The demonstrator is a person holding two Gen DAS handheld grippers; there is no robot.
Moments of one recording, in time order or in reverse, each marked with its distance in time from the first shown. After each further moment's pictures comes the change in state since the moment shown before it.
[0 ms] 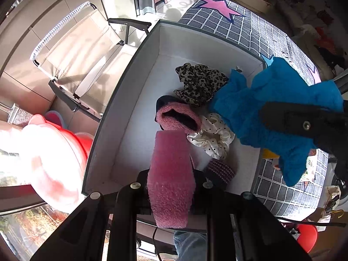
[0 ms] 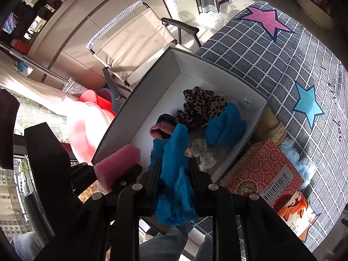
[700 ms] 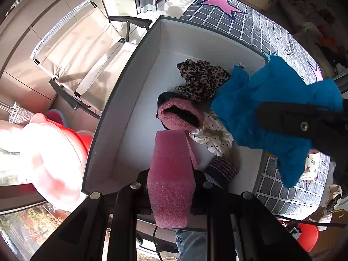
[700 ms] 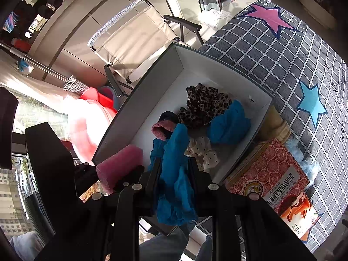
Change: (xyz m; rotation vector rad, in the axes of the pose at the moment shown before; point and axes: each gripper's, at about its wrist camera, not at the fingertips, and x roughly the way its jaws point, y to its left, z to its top) left arm 0.003 -0.001 0.000 0.004 0.015 0.015; right arm 0.007 0.002 0.000 -0.002 0.012 0.012
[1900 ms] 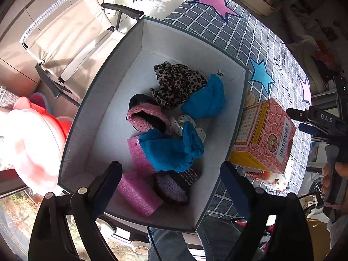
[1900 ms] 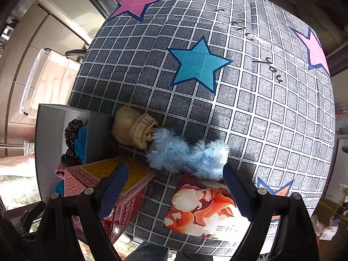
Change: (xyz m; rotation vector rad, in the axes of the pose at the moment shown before) left arm -0.012 -0.022 0.023 -0.099 0.086 -0.135; right arm -0.018 -0.219 -0.024 0.478 0.020 -0.193
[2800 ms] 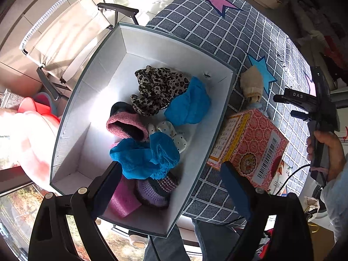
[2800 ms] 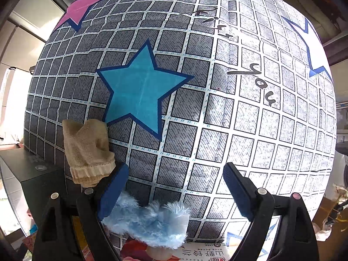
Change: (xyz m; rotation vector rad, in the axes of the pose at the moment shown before) left arm 0.008 -0.053 0.025 0.001 0.047 0.073; right arm 0.055 -0.079 0.064 0.062 0.039 -0.065
